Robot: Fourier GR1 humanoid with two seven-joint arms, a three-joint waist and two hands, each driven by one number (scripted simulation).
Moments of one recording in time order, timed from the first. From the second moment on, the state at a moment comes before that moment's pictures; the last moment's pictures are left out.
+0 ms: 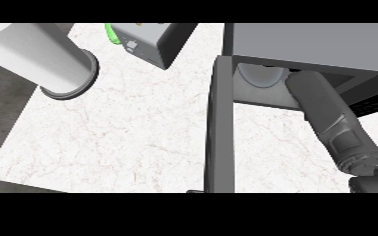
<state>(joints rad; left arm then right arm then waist) 0.14 0.14 0.65 -2.03 0.51 -0.66 0.18 -1.01 -0.26 -0.13 -0.23 0.56 -0.77 -0.46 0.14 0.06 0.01</state>
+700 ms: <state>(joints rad) 0.13 0.12 0.56 -1.99 0.51 -0.76 0.16 -1.03 -0.20 -0.28 -0.20 0.39 -0.51 -0.66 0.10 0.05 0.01</state>
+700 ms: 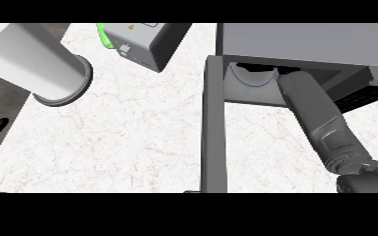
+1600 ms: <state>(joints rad) 0.15 0.02 0.31 -2.10 0.43 -0.70 0.24 -0.84 -0.13 -0.41 -0.20 0.20 -0.07 -0.88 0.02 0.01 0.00</state>
